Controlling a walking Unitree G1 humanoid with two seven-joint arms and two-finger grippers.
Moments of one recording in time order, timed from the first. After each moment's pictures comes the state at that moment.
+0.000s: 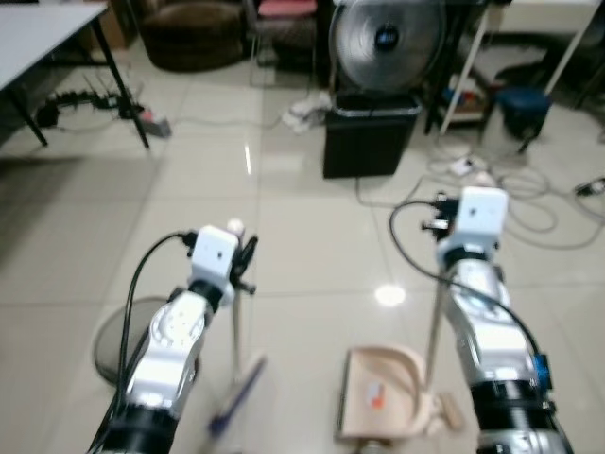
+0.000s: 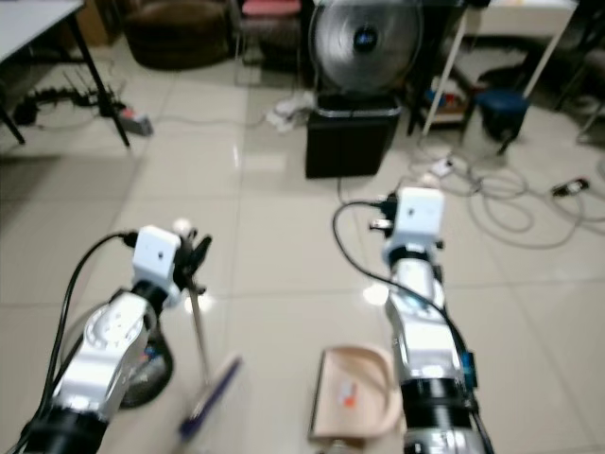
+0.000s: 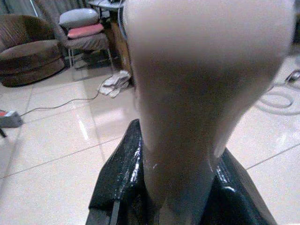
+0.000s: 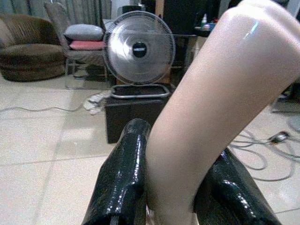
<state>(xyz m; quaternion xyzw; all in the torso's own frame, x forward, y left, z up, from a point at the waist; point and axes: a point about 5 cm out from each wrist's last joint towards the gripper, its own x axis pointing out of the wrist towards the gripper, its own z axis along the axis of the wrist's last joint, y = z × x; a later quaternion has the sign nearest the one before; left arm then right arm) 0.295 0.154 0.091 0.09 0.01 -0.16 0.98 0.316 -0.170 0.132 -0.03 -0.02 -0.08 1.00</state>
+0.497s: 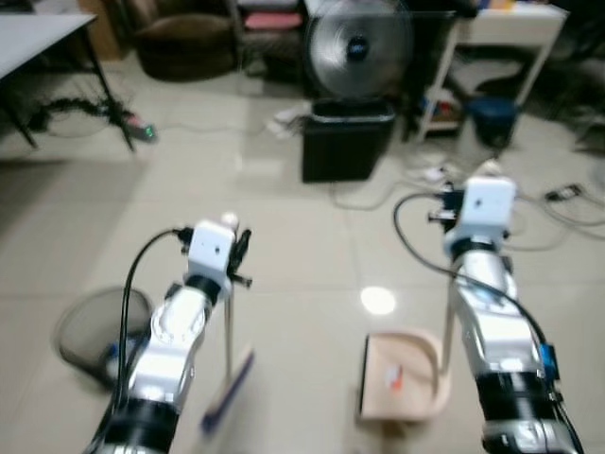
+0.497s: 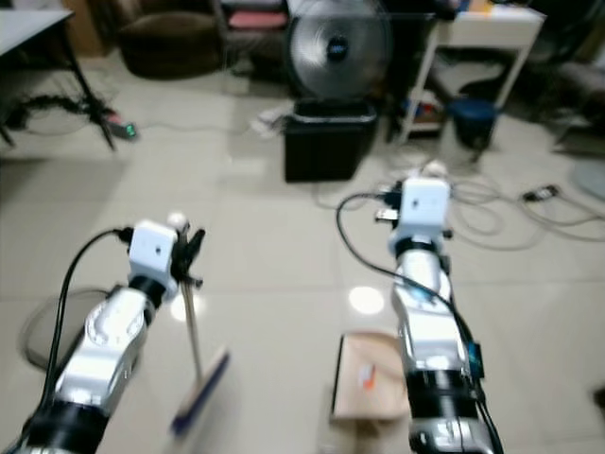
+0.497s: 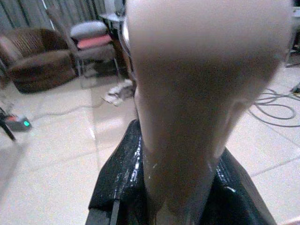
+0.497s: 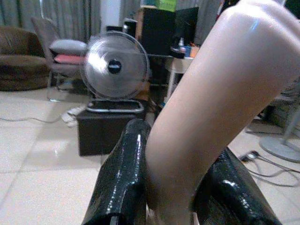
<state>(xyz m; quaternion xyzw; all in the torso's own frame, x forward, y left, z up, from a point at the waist) 0.298 0.160 0.090 0.10 0.01 -0.12 0.99 0.320 -0.173 0.142 -0.05 -0.04 -0.08 0.99</state>
